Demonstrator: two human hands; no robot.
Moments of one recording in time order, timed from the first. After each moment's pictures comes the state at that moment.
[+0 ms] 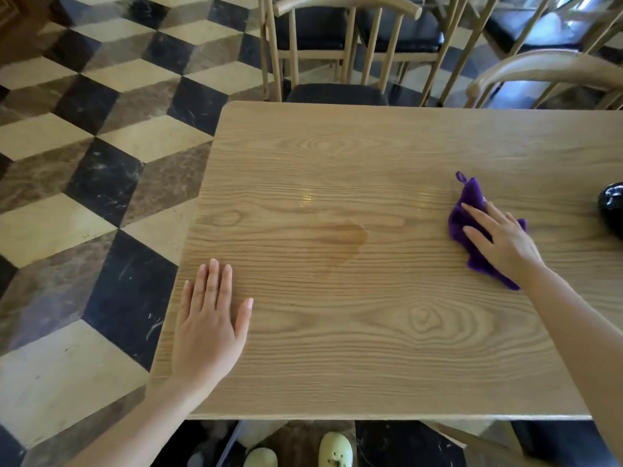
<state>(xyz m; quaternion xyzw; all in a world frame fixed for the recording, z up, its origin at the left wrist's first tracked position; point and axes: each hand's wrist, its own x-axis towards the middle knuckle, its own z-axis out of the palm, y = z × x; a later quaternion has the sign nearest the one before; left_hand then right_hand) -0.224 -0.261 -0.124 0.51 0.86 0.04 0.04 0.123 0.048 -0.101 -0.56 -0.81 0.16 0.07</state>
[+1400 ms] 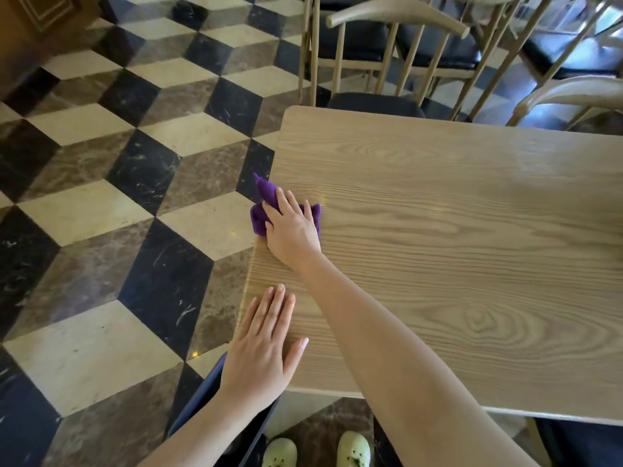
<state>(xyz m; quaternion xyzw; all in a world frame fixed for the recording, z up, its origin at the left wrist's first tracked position) -0.230 -0.328 -0.113 0.61 0.79 0.03 0.06 -0.257 -0.131 -0.105 -0.34 -0.92 0.17 0.07</state>
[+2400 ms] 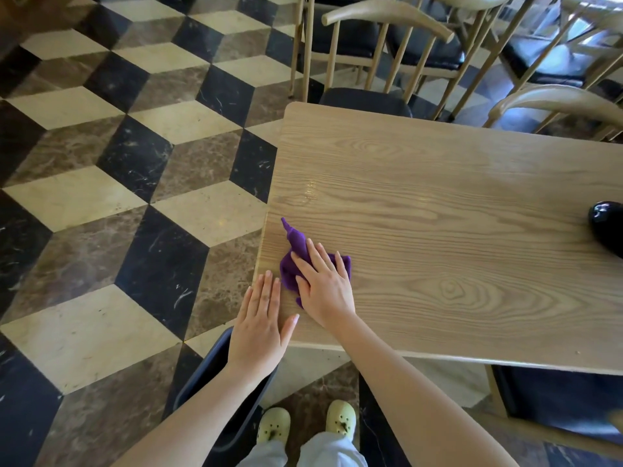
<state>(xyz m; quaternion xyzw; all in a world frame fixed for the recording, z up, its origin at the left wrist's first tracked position) -0.232 -0.357 -0.103 0.56 0.82 0.02 0.09 -0.144 -0.231 -0.103 -0.38 -0.91 0.18 0.08</state>
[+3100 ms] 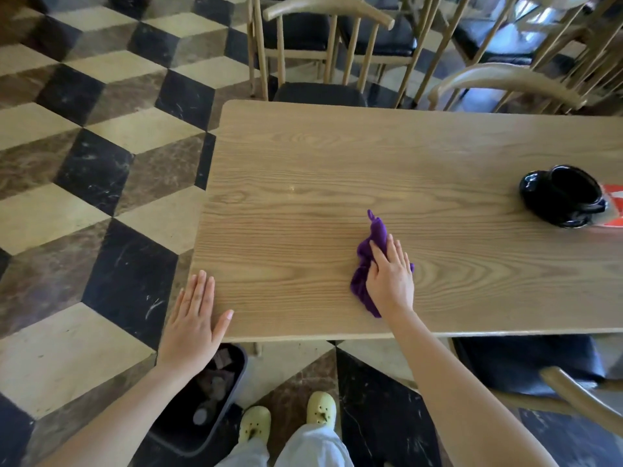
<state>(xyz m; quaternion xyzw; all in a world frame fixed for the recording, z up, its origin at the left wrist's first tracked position) -0.234 -0.358 -0.120 0.55 0.83 0.03 0.10 0.040 -0.143 -0.104 -0.61 -0.77 0.15 0.11</state>
